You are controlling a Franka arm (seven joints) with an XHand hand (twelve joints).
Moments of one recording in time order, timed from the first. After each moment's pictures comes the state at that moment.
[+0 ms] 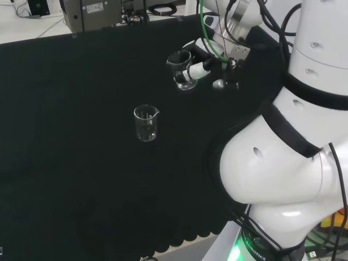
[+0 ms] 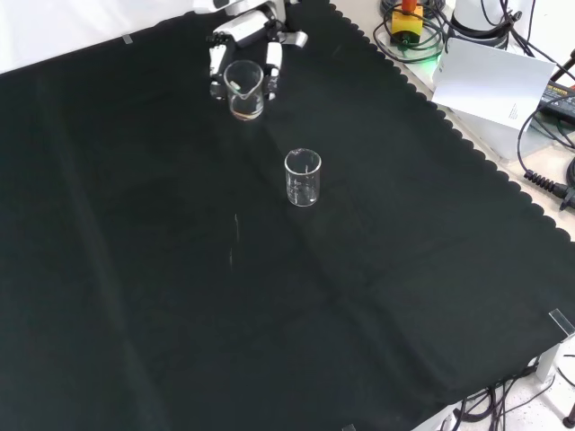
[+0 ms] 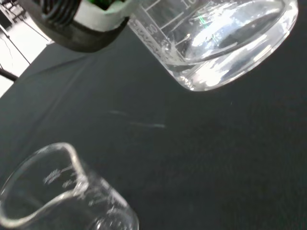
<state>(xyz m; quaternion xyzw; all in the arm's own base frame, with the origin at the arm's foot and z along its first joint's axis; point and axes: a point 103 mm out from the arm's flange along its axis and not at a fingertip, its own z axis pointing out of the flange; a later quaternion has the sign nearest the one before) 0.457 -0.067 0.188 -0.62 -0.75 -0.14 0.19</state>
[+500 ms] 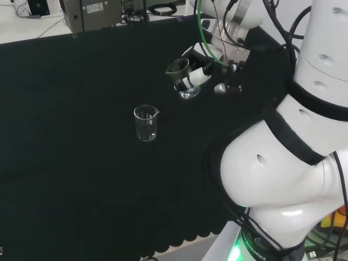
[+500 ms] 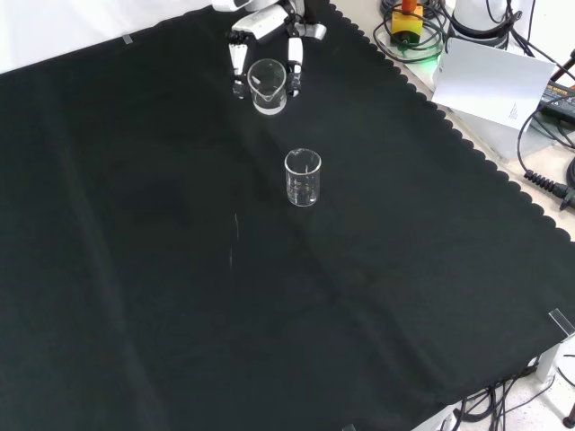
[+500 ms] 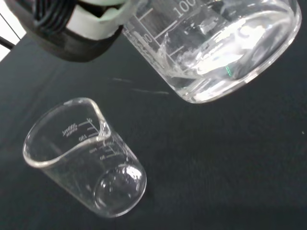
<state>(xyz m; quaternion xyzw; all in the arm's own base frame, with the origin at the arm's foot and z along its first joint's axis) 0.424 -0.056 0.195 -0.62 -0.76 -0.09 0.18</state>
